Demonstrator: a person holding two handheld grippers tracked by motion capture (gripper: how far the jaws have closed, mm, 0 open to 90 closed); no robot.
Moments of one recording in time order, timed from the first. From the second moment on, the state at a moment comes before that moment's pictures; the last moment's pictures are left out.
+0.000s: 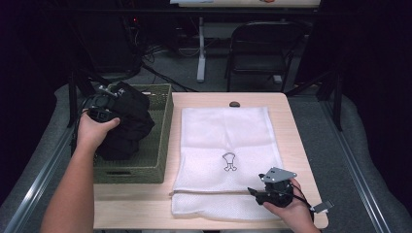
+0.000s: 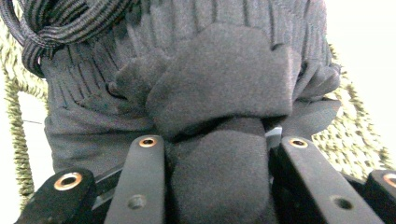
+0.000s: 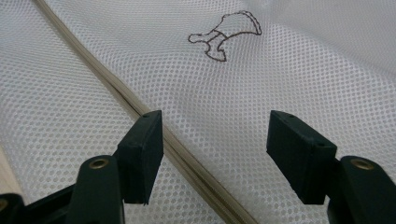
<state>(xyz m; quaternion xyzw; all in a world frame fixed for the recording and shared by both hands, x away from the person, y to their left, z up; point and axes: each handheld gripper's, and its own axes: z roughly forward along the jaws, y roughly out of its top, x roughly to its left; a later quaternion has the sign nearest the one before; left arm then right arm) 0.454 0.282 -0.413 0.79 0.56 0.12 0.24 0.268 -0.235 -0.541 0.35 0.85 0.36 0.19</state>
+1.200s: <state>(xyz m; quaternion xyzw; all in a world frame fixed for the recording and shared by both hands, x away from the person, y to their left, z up) 0.408 0.238 -0.380 0.85 0.45 0.10 0.26 0.275 -0.223 -0.539 0.30 0.86 0.38 0.15</state>
